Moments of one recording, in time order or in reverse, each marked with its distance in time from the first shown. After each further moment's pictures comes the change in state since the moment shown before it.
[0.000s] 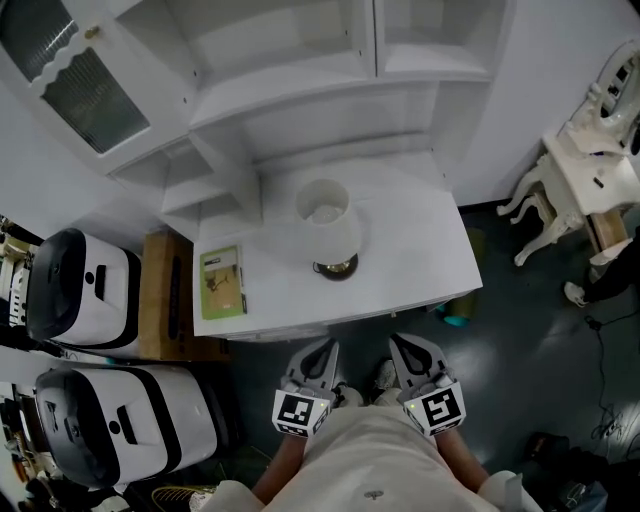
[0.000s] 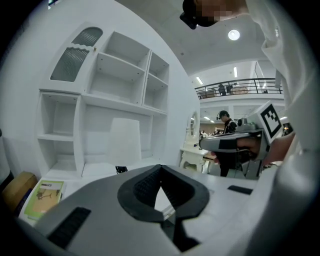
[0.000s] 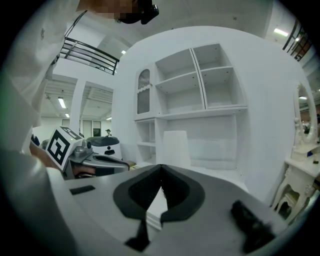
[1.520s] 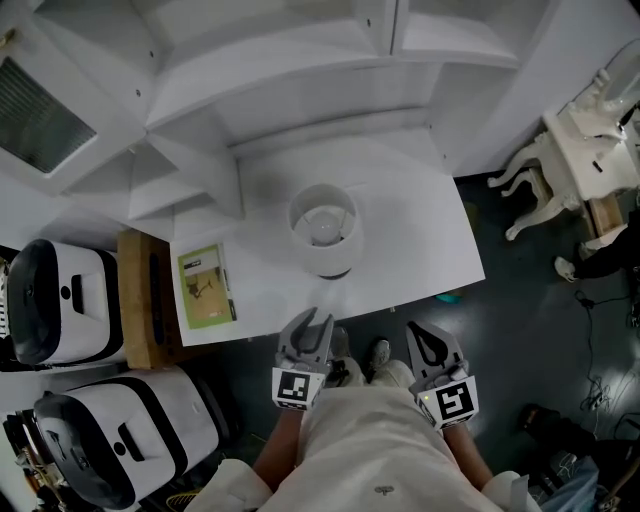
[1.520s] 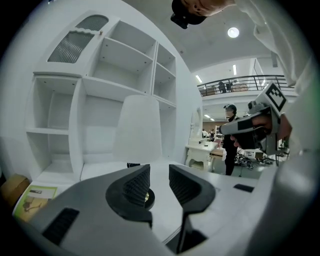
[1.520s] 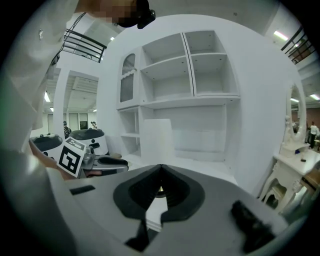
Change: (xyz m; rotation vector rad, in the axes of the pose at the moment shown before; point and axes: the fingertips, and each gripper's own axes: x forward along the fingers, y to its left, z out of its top) left arm 0.086 0.092 -0.029 0.029 -0.001 0.001; right arm 0.057 -0.059 -0.014 0.051 0.107 -0.129
